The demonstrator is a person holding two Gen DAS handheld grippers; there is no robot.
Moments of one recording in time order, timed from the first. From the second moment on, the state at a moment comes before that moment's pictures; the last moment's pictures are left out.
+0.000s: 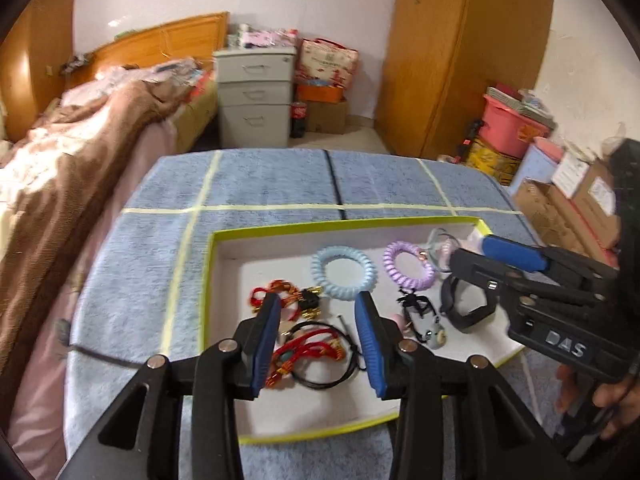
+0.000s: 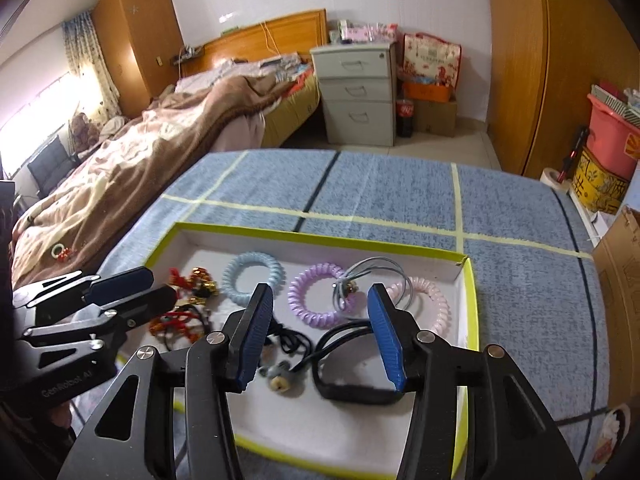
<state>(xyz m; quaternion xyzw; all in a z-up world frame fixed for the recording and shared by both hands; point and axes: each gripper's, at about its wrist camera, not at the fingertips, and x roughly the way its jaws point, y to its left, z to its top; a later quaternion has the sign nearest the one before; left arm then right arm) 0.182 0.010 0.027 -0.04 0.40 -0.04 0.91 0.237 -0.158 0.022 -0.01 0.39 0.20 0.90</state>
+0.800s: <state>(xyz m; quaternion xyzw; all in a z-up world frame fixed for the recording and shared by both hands) 0.135 0.007 0.030 -0.04 0.39 0.03 0.92 0.162 -0.157 0.031 0.00 0.35 0.16 0.92</state>
